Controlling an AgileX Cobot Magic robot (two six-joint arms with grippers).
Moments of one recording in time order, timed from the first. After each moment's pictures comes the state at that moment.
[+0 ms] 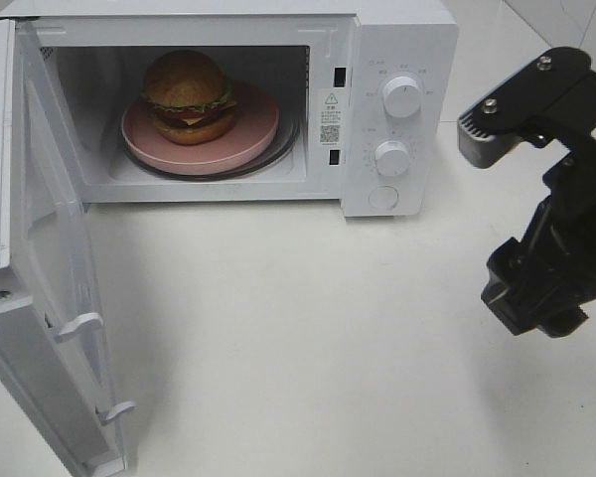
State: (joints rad) left arm 0.01 -0.01 -0.50 -0.01 1.04 -0.01; right arm 0.71 1.16 -0.78 -0.27 0.84 0.20
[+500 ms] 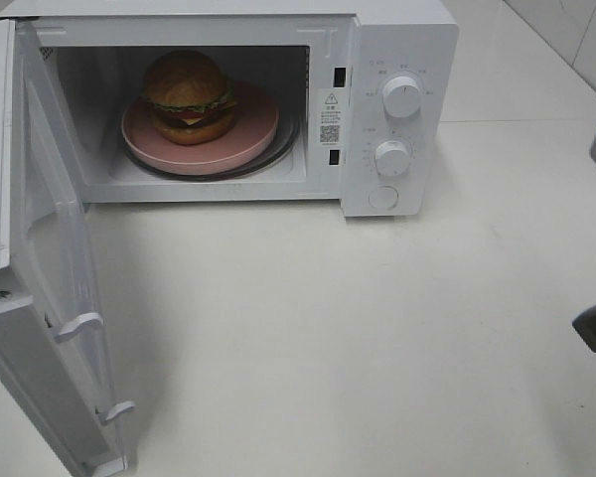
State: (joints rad) left arm 0.01 -0.01 -0.50 -0.01 1.04 -0.01; right arm 0.71 0.90 -0.68 -0.27 0.96 0.21
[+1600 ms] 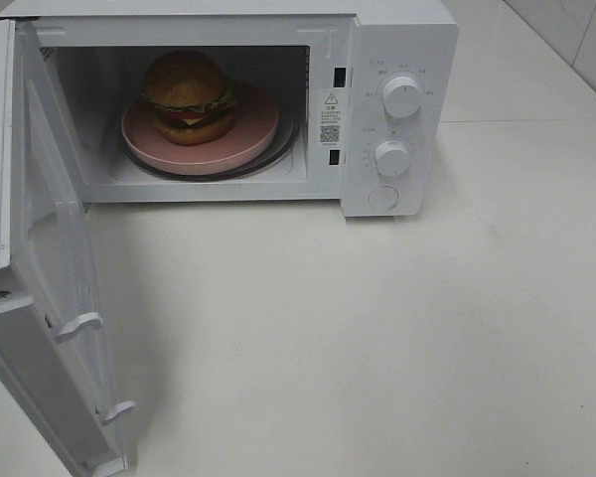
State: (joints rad) left arm 0.01 -0.01 -0.50 -0.01 1.04 -0.01; right arm 0.13 0.17 -0.52 -0.19 1.00 0.26
